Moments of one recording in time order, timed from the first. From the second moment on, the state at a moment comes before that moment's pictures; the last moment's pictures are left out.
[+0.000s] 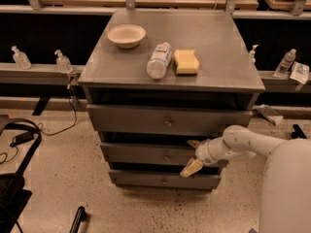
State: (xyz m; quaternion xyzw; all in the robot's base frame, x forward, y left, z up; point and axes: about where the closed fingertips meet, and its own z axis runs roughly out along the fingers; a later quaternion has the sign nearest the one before) arm 0.621 -0.151 0.433 -0.56 0.74 0.19 0.30
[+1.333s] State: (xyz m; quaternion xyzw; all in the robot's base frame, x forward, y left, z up) arm 0.588 -0.139 0.440 -0.56 0.73 0.22 0.31
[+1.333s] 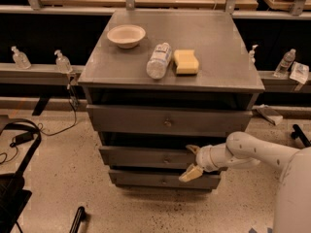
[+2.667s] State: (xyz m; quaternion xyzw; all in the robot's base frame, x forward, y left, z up) arm 0.533 -0.132 0.455 -0.54 0.73 0.26 0.34
